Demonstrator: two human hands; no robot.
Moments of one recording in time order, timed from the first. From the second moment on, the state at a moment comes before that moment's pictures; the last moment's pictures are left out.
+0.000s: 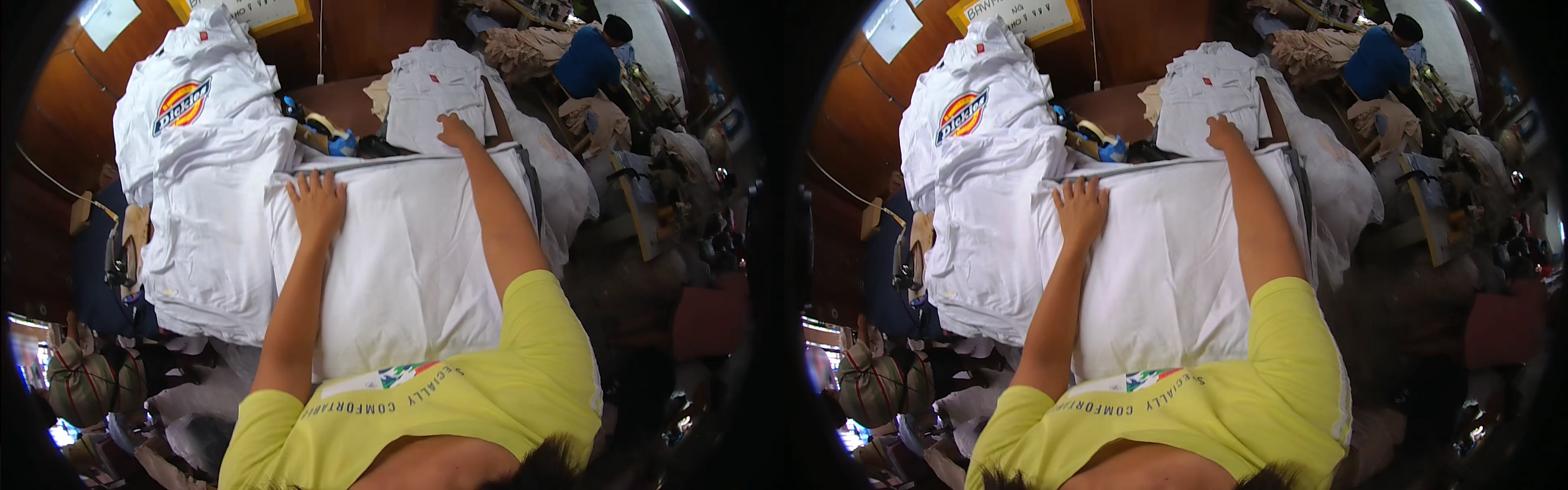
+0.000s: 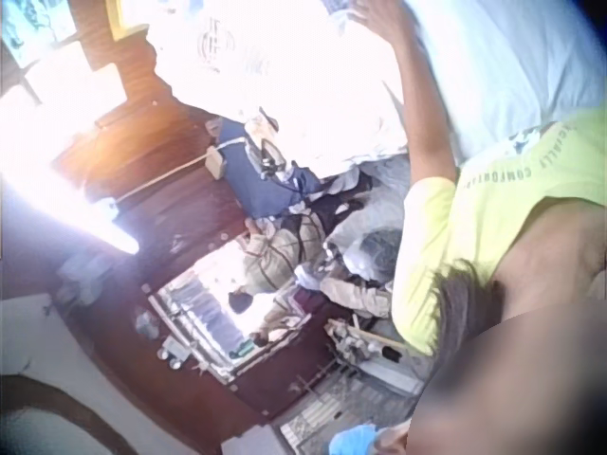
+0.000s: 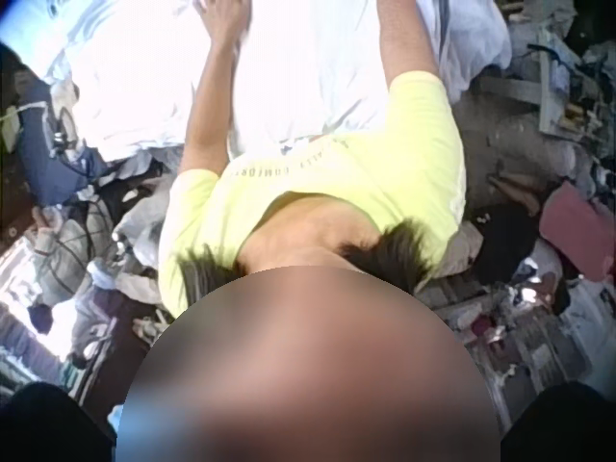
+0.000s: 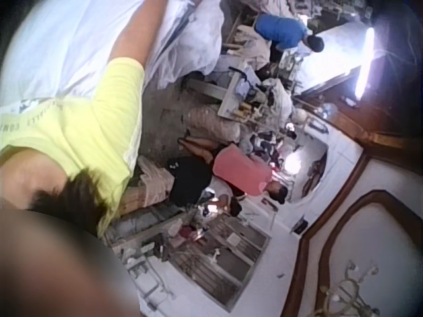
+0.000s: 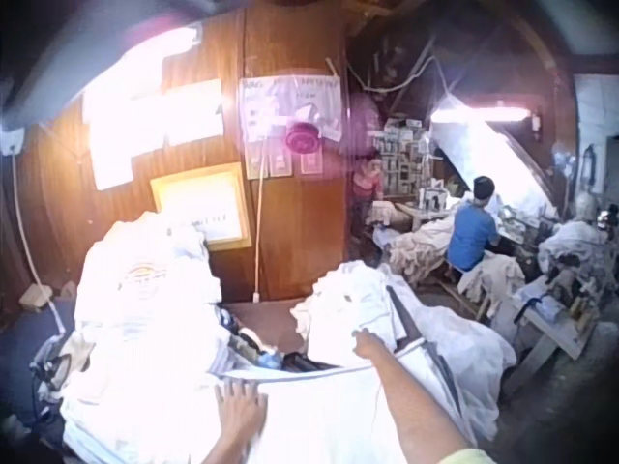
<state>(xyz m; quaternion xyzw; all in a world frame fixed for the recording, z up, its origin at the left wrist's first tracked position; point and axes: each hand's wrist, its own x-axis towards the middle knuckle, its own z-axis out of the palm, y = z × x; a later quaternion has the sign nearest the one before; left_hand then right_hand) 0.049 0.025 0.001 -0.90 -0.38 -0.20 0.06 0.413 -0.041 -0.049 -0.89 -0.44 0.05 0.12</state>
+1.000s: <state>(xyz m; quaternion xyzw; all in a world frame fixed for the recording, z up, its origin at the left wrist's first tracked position) 0.057 0.023 0.013 -0.90 -0.39 -0.17 0.02 0.477 0.039 -0.039 -0.69 -0.58 0.14 0.41</state>
